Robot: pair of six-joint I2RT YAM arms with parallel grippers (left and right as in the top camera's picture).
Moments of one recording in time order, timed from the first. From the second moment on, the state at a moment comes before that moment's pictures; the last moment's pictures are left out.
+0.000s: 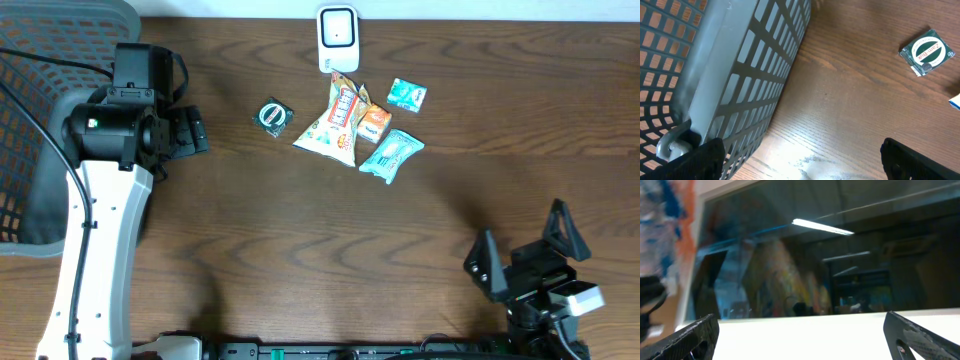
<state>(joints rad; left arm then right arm) -0.06 1.45 1.58 -1.26 -0.30 -0.28 0.04 0.02 0.01 0.80 -0.20 0.30</state>
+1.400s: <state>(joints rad) -0.06 1.45 1.58 -1.26 -0.30 -0.28 0.08 1.33 0.87 -0.09 -0.89 0.45</state>
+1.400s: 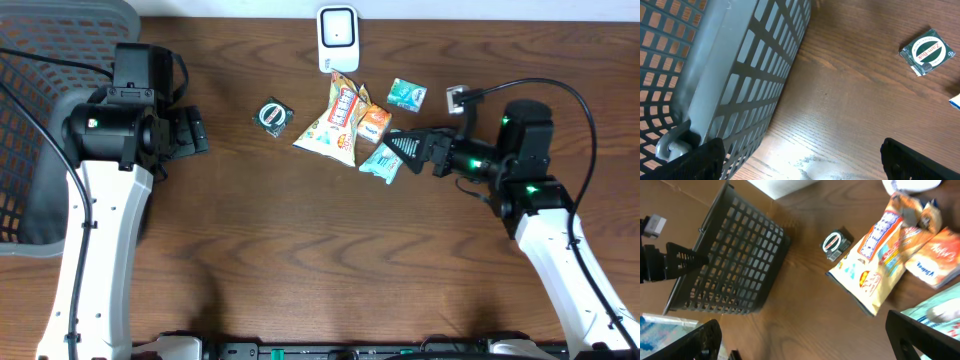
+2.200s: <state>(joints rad) -0.06 1.45 1.58 -1.26 -0.30 -0.28 0.41 1.48 1.52 -0.77 -0.05 0.36</state>
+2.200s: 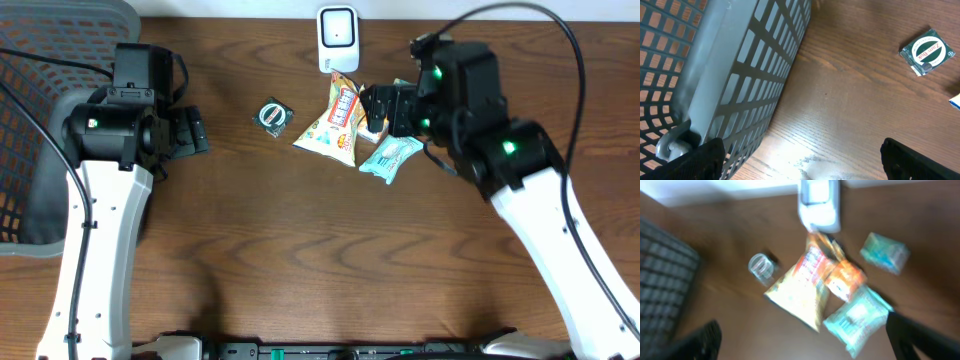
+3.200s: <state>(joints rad) -0.06 1.45 1.58 -1.26 -0.30 -0.28 0.28 1.94 1.59 -0.99 0.04 0.30</state>
